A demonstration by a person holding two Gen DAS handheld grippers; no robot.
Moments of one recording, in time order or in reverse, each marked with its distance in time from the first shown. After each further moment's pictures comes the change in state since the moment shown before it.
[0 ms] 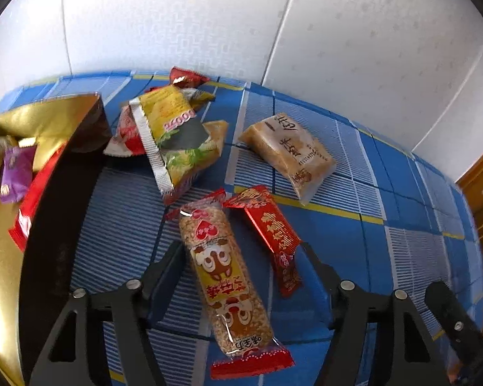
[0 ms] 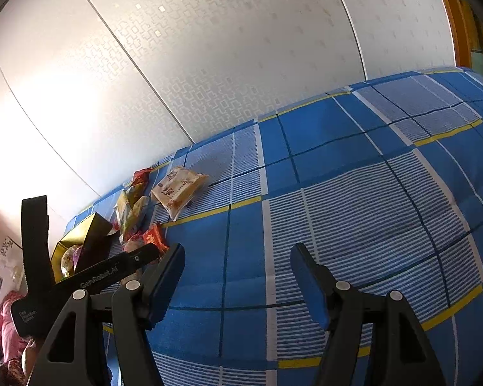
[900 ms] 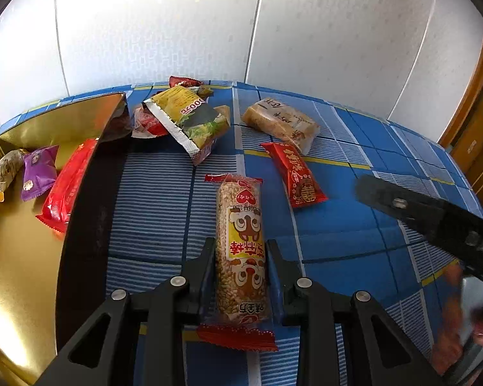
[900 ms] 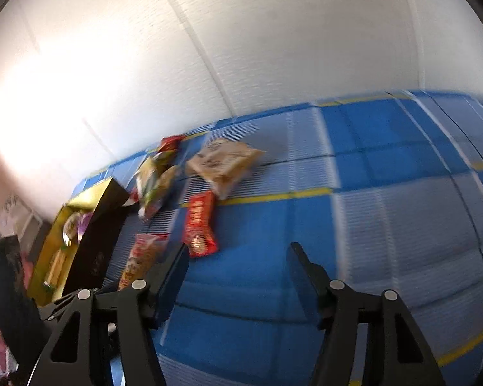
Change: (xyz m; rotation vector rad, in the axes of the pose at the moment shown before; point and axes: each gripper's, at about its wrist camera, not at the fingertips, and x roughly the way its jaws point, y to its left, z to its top) left arm -0.035 0.024 -0.043 0.147 -0.067 -0.048; right arm 0.045 0.055 -0.004 -0.179 0.087 0.053
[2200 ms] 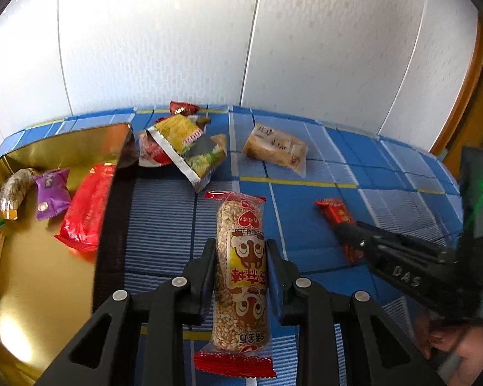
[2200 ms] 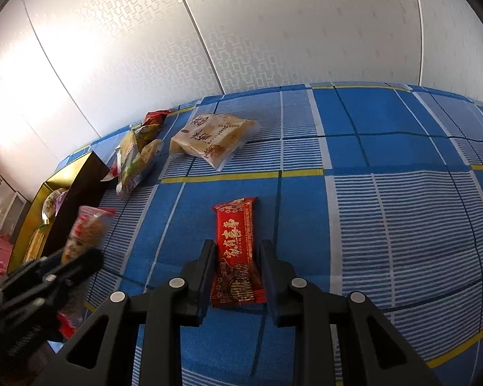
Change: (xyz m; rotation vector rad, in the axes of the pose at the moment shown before) left arm -0.027 -0.001 0.017 0.011 -0.058 -0.013; right arm 0.012 0.000 -0.011 -0.032 0.068 -0.083
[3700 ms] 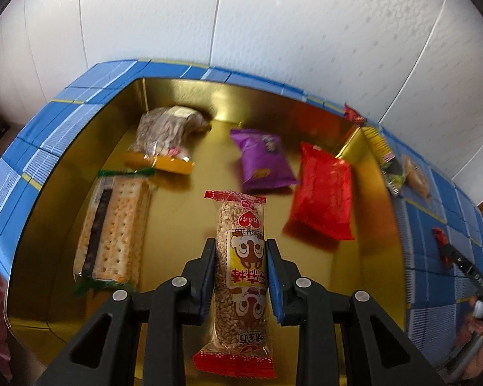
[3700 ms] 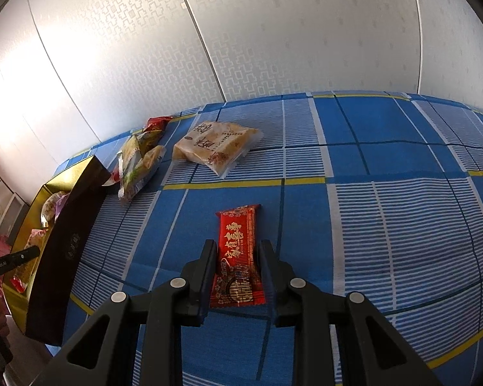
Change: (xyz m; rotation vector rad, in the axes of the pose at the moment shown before) left arm -0.034 0.198 -0.021 -0.276 0.110 0.185; right arm -0.004 0.004 0.001 -0.006 -0.035 -0.007
